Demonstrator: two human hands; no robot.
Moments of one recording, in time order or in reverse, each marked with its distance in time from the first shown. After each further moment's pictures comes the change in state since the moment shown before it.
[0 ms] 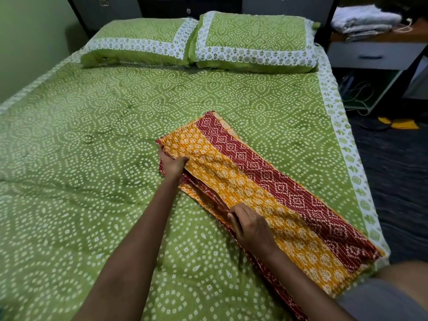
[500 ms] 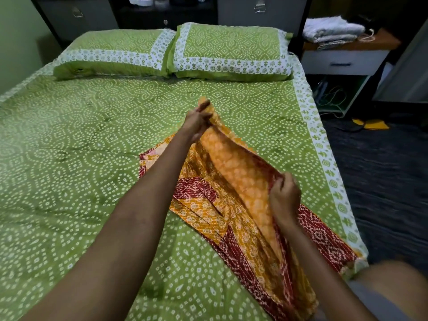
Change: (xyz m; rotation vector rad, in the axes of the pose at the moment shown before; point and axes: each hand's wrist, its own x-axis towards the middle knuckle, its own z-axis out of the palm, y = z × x) left_hand 0.003 0.126 0.130 -0.350 -0.581 -0.085; right_hand 0.051 0.057 -0.082 0.173 0.463 0.854
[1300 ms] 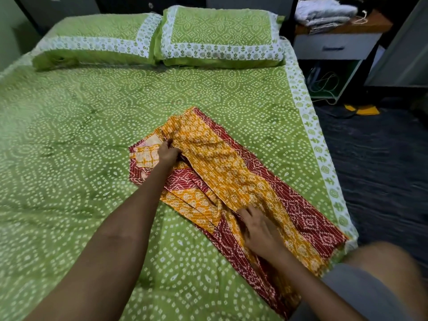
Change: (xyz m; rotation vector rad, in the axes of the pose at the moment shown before) left_hand -0.011 -0.089 -0.101 0.586 0.367 -0.075; right_hand -0.067 0.054 -0.005 -0.631 -0.740 -0.415
